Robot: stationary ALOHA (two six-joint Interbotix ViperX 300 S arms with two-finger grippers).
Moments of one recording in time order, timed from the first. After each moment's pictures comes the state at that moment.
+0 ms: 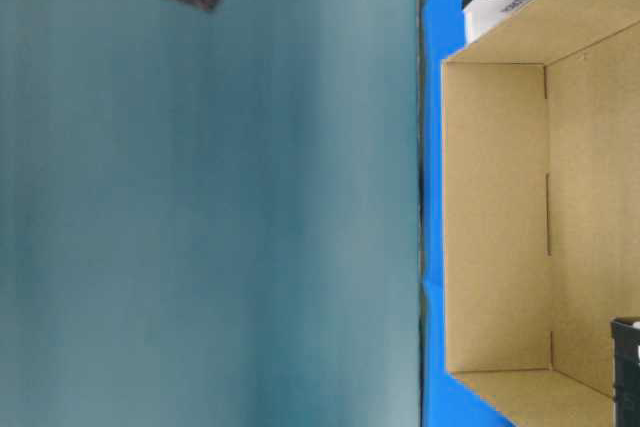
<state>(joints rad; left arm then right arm) -0.01 -0.98 1.11 0.02 0.02 -0.01 0.03 -0.31 0.47 0.10 0.72 0.27</state>
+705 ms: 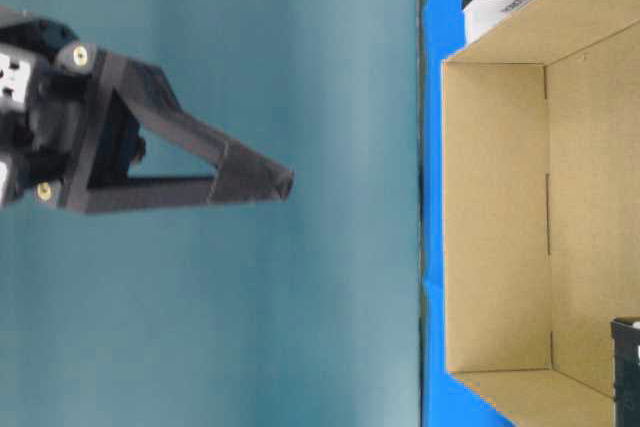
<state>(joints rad) -0.01 -1.04 1.11 0.02 0.23 -0.01 0.05 0.13 -0.04 0.10 1.09 0.15</state>
